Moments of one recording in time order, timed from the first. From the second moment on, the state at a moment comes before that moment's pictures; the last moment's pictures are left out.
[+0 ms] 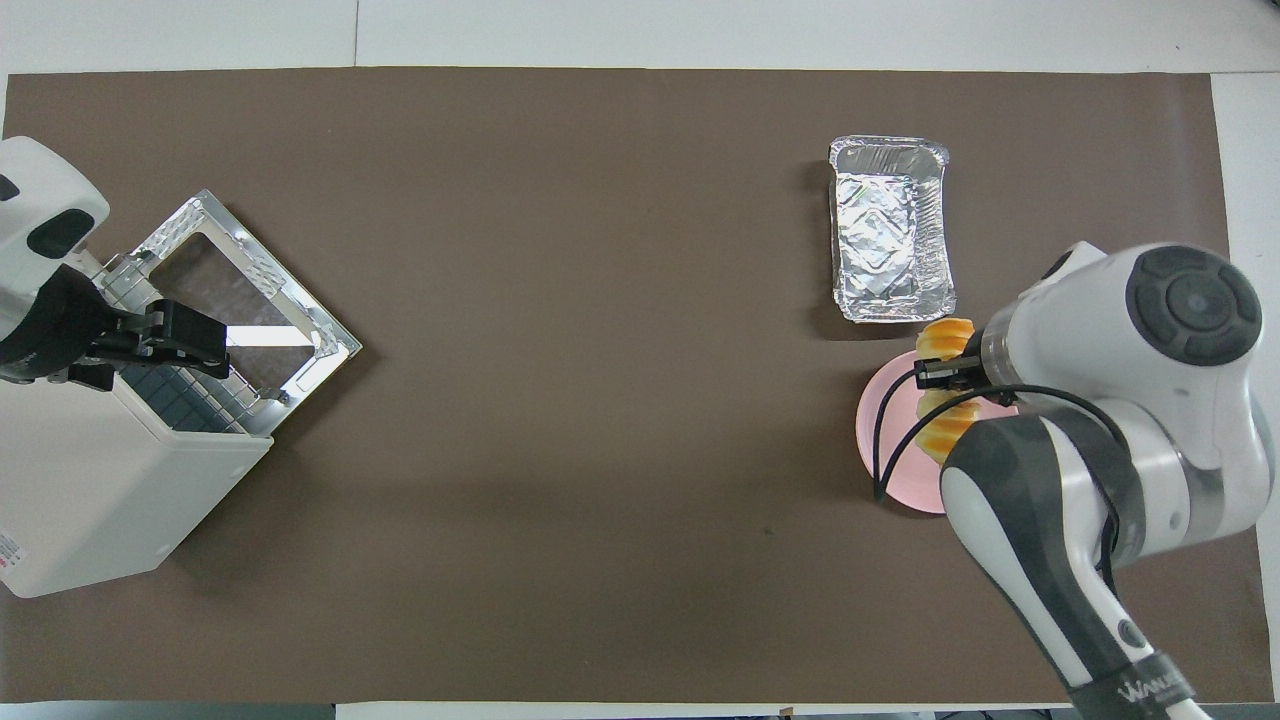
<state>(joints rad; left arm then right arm) -0.07 -0.04 -0.08 -1.64 -0.03 1.44 -0.18 0.02 -0.17 0.14 -2.34 -0.05 2.18 0.14</state>
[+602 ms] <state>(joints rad) -0.07 -0.04 -0.08 -1.64 -0.03 1.44 -0.18 0.02 -0.20 0.14 -2.60 -0.04 2.51 0.14</state>
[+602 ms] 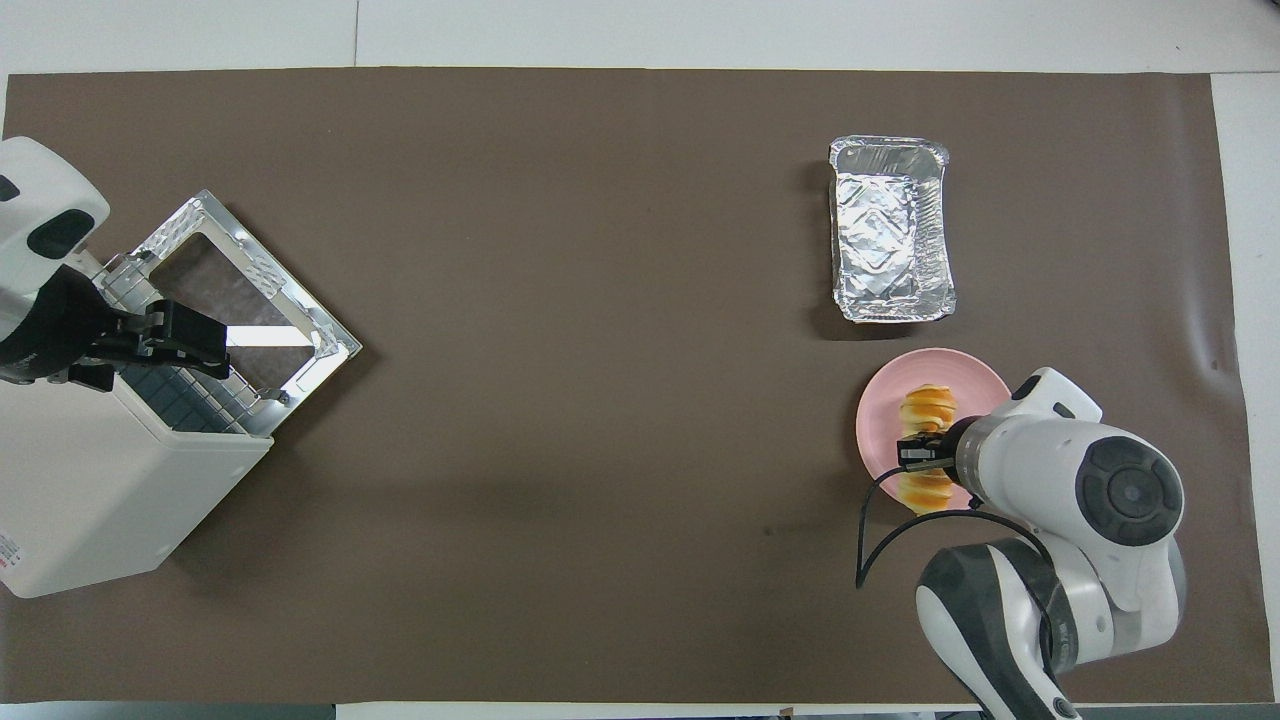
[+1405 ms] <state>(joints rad) -0.07 -0.04 -0.08 -1.64 -0.03 1.44 -0.18 0.02 -0.15 0.14 -2.50 -0.04 2.46 0.14</state>
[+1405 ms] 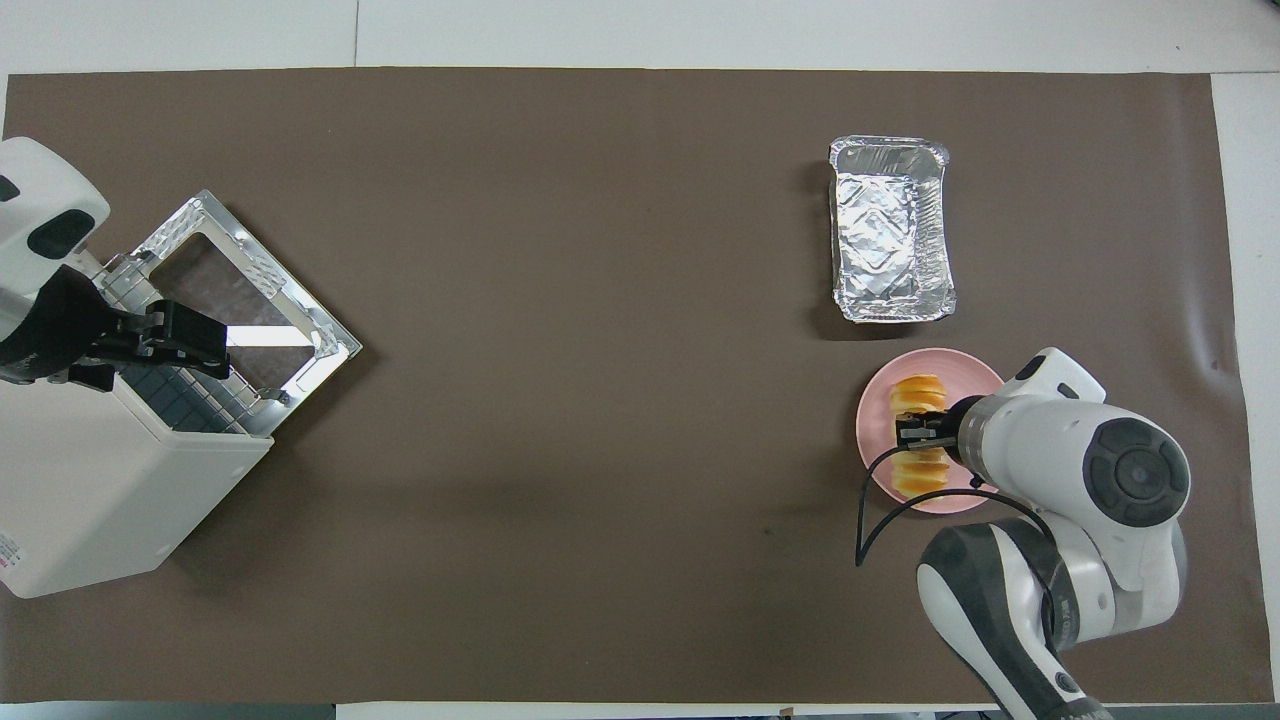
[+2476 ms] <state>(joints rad) -0.07 -0.04 -0.08 -1.64 -0.03 1.44 -0.18 -0.11 -0.08 0.08 -1.63 -0.02 1.50 -0.21</state>
